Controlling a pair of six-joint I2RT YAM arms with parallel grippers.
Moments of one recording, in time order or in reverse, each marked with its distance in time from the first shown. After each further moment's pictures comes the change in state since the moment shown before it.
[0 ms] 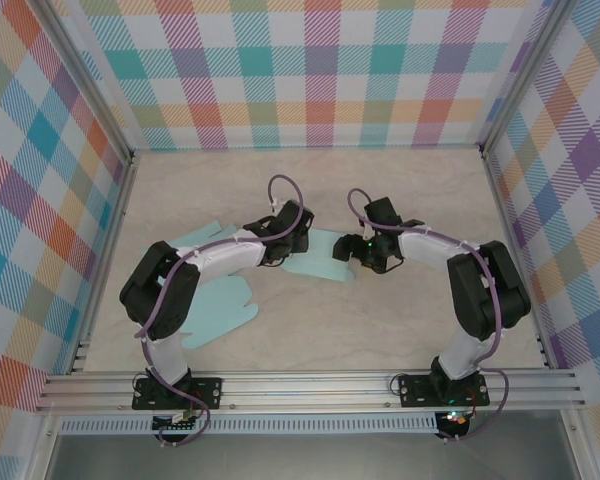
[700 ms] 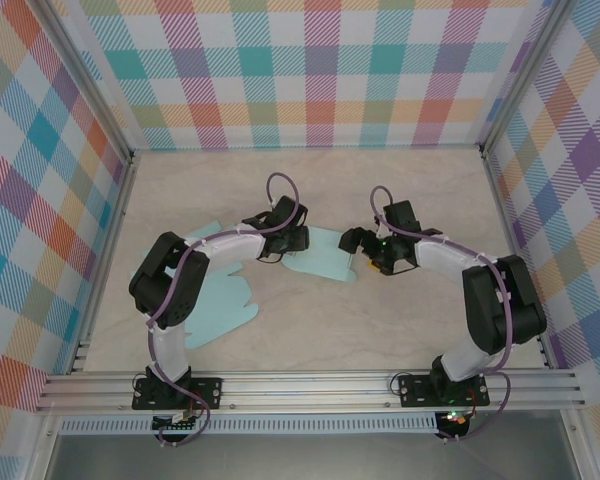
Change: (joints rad) left arm 0.068 0.089 0.026 0.035 0.156 0.034; right arm -0.095 -0.103 -0.140 0.162 -0.134 0.144
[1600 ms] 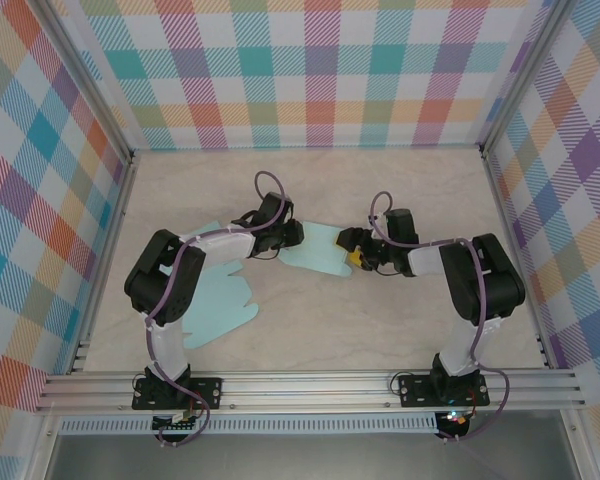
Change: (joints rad) left arm 0.079 -0.001 -0.069 0.178 0.201 -0.039; right arm -0.025 0.201 -0.121 0.628 -0.271 0.190
